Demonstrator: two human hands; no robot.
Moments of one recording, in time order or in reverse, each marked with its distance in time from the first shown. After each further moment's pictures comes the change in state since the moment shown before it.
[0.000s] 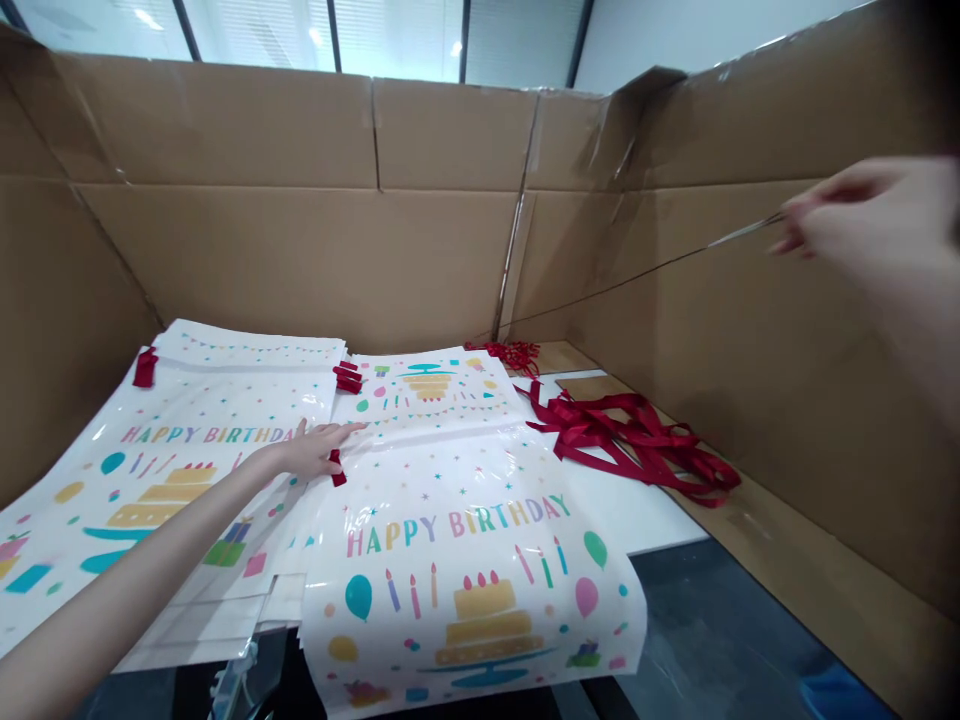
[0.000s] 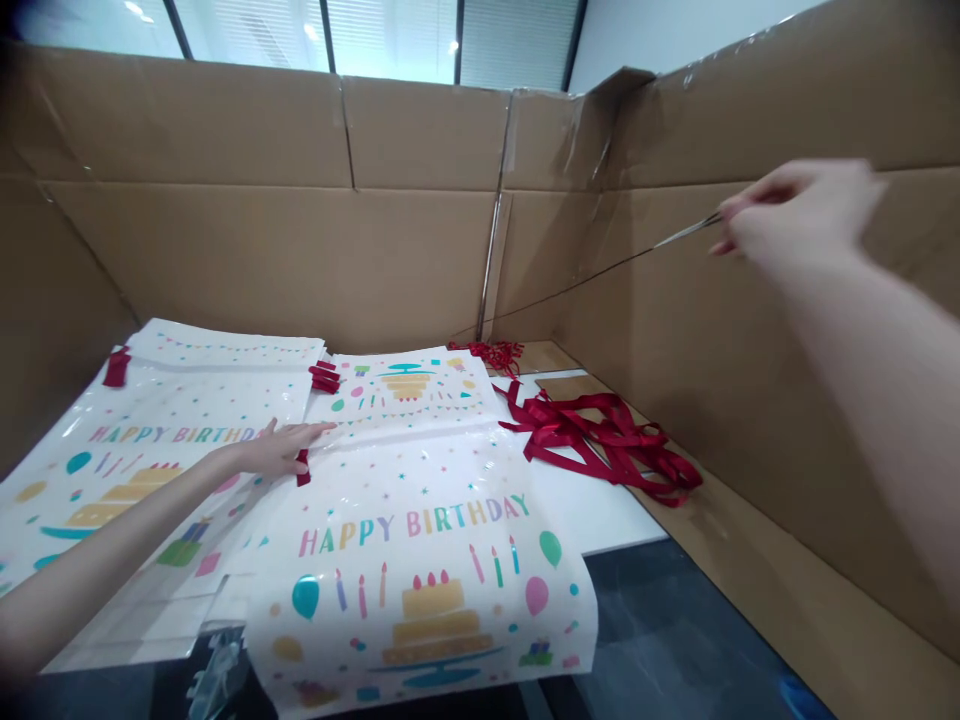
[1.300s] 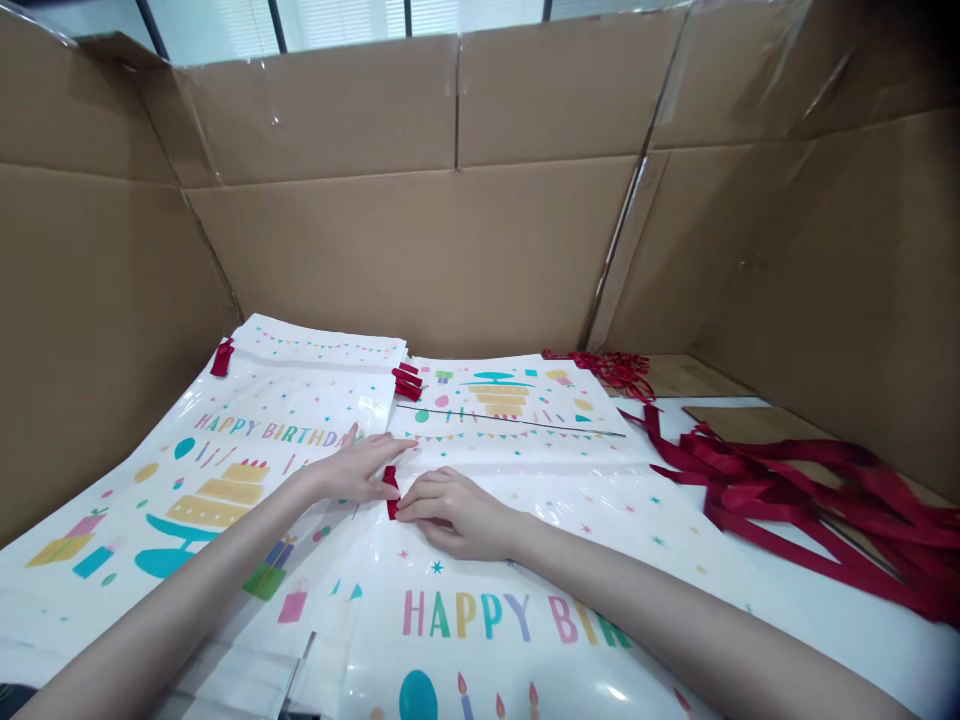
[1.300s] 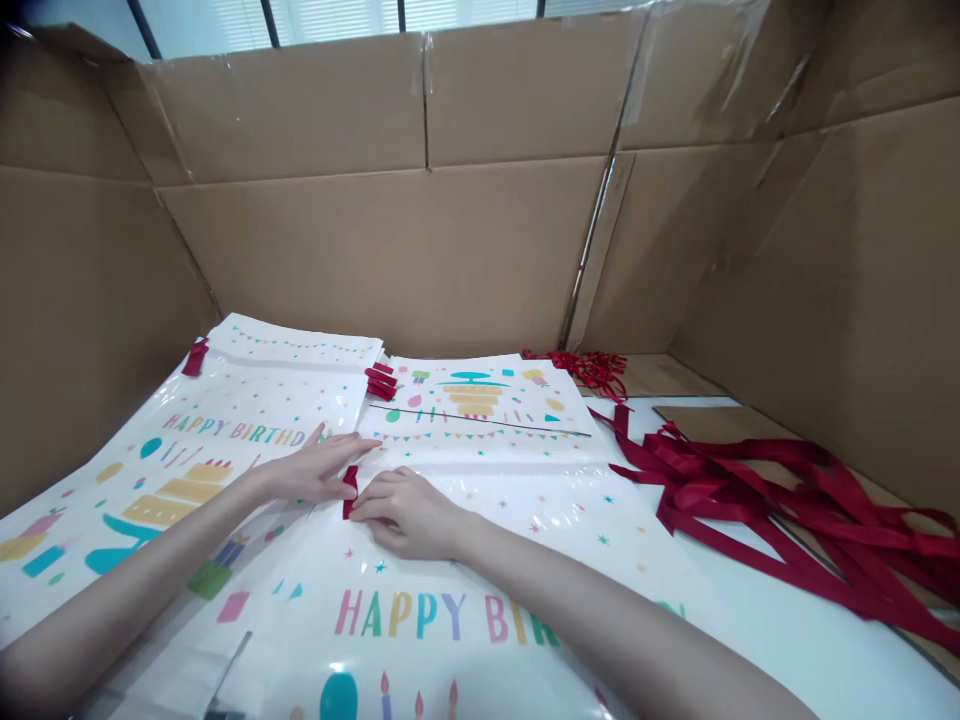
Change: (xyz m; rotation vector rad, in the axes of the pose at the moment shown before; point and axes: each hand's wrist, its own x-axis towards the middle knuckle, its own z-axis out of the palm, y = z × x) left_hand -0.012 -0.005 0.008 -0.122 0.113 0.044; right_hand -0.357 -0.108 0.296 0.608 -1.080 -1.179
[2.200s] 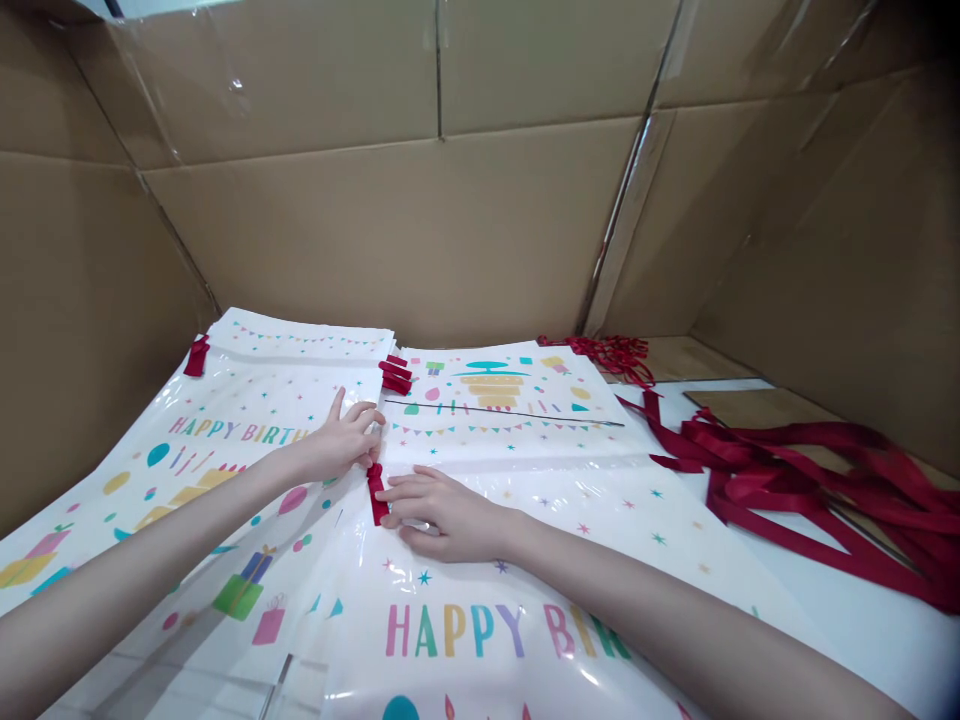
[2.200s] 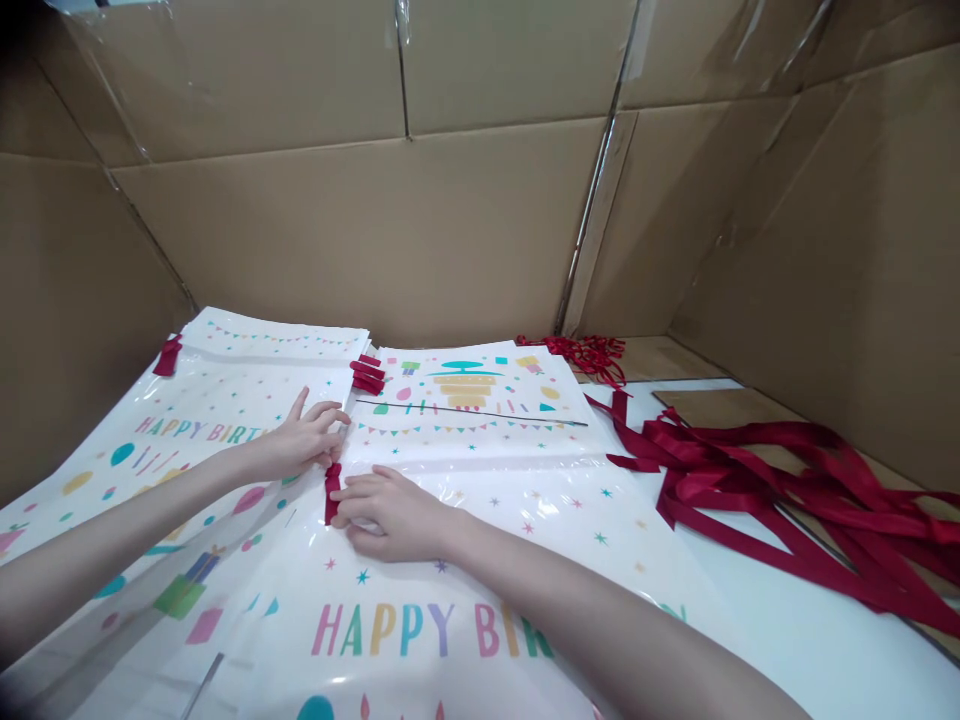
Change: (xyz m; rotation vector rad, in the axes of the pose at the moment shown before) left_hand 0.023 -0.025 -0.007 0.428 0.137 0.104; right_hand 0.002 0.001 -0.003 0.154 -0.092 0.110
